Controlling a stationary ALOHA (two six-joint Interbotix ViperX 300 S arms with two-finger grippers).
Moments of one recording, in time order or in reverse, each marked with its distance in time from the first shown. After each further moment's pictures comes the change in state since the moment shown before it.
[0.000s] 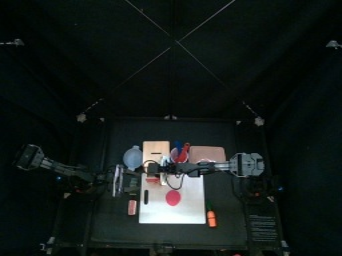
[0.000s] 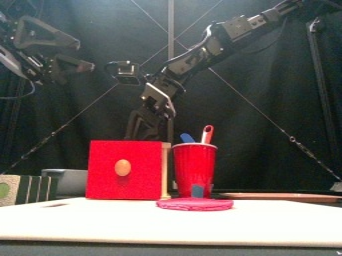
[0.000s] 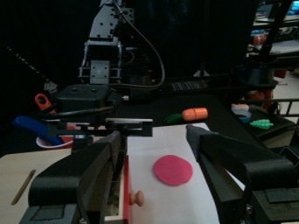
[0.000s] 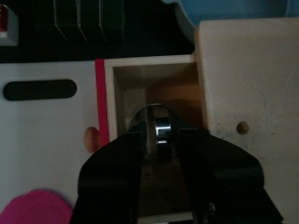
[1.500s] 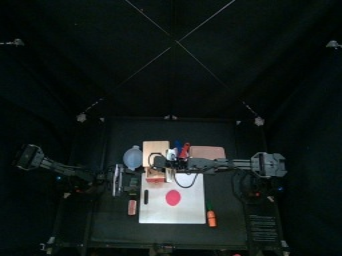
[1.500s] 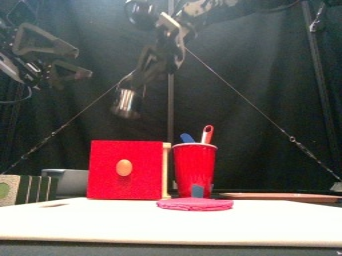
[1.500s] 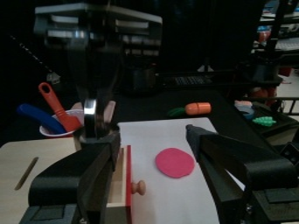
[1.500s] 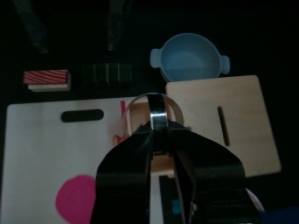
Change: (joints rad) left arm 0.000 0.000 0.020 -0.034 0.002 -0.002; right arm 0.046 -0.325 -0.064 0.031 0.172 0.014
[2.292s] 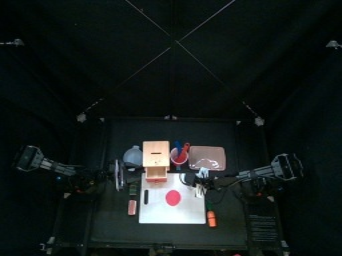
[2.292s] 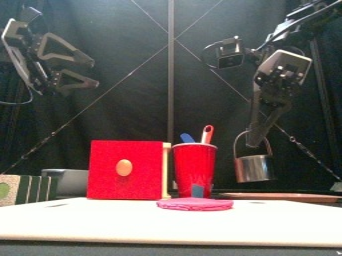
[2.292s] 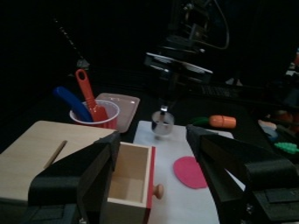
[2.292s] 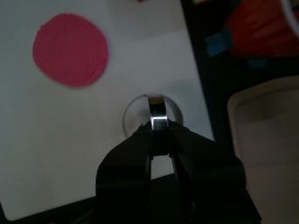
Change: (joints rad) left arm 0.058 0.002 -0.035 -0.173 0.000 0.002; right arm 0.232 -0.225 0.709 -0.368 -0.072 0.696
